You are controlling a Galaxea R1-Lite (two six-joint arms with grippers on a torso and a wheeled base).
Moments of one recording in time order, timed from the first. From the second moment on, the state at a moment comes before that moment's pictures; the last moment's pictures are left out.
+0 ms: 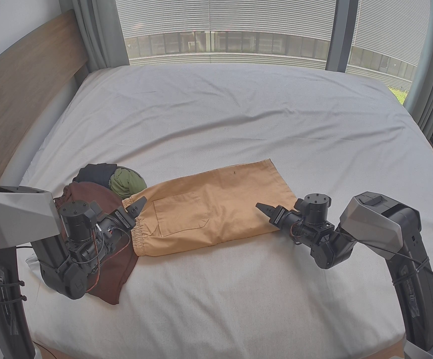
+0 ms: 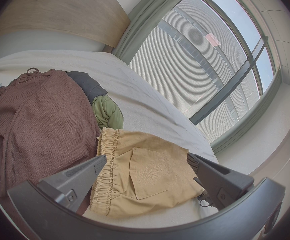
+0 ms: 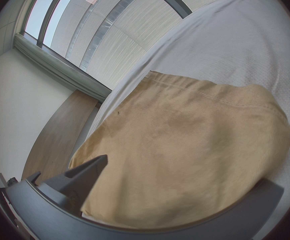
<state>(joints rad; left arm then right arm) -0.20 2.27 -0.56 -1.53 -0.04 -0.68 0.32 2.71 -1.32 -1.10 0.20 0.75</state>
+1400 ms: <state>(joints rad) -0.20 2.28 -0.55 -1.54 -0.05 -0.68 0.26 2.45 -0.61 -1.27 0.08 0.57</state>
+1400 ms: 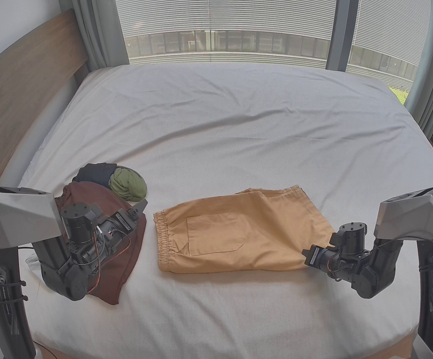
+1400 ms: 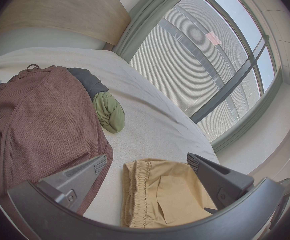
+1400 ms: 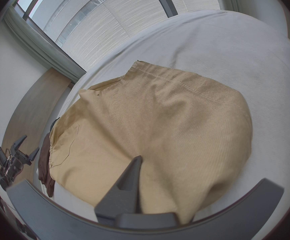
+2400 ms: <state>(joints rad) -0.28 2.31 -0.47 -1.54 -0.16 -0.69 0.25 2.46 -0.24 -1.55 0.08 0.53</state>
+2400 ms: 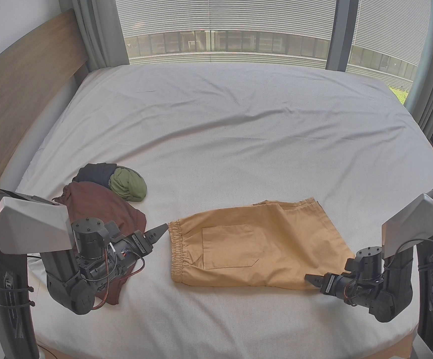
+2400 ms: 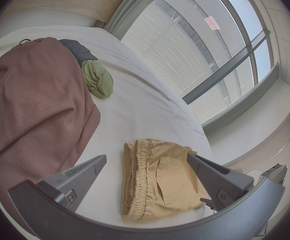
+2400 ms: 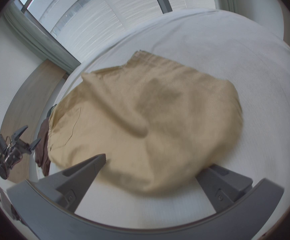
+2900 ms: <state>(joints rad) -0.31 2.33 -0.46 -1.55 -0.16 -0.71 0.29 2.17 -0.02 -1.49 0.21 0.55</state>
